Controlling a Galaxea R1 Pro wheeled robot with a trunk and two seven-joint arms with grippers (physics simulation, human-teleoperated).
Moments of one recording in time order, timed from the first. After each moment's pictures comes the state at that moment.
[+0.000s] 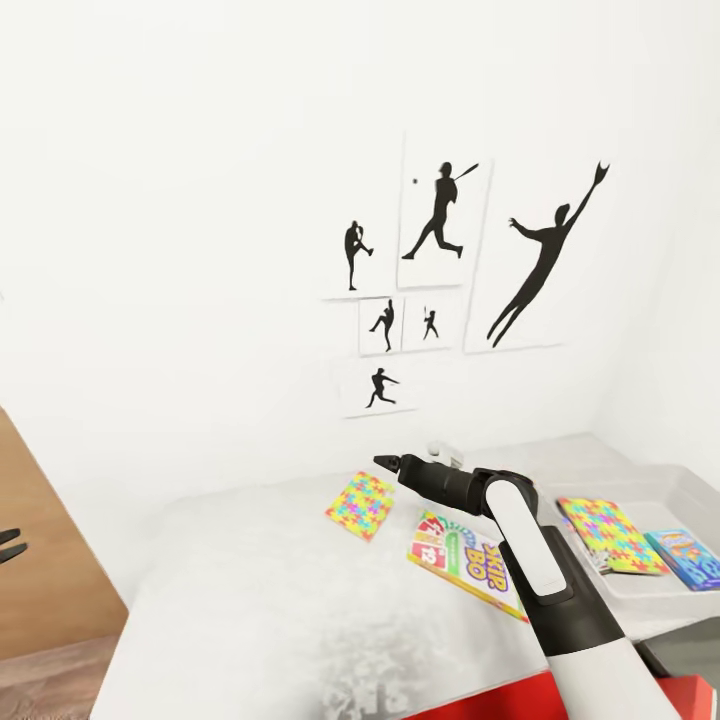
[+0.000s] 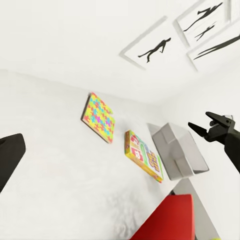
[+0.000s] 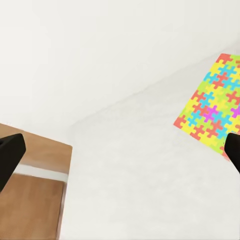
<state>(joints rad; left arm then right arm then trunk) -0.24 0.69 0.69 -1.02 0.24 0.93 -1.57 -0.57 0.00 0.19 -1.42 -1.04 0.87 -0.27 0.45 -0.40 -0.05</state>
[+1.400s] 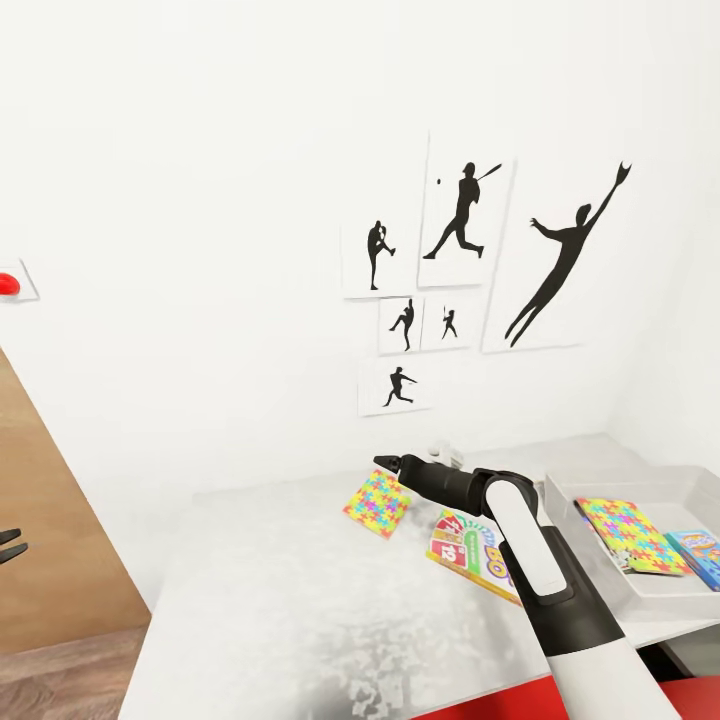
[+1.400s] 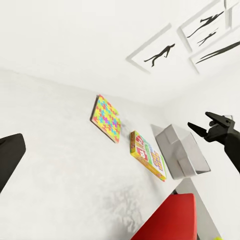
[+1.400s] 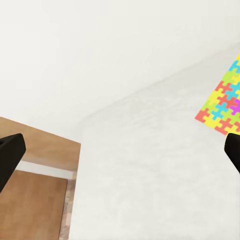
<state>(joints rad) -0.24 0.69 0.69 -1.02 0.24 0.93 -1.57 -0.57 0.00 0.19 -1.42 -1.04 0.87 -0.27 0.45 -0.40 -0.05</state>
